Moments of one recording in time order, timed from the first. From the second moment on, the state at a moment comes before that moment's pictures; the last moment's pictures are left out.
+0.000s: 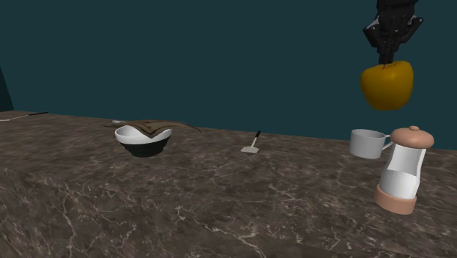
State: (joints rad) arm -0.54 -0.05 -0.33 -1.76 -0.12 1.91 -0.37
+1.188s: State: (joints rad) arm -0.55 -0.01 -0.35 -1.93 -0.11 2.13 -0.39
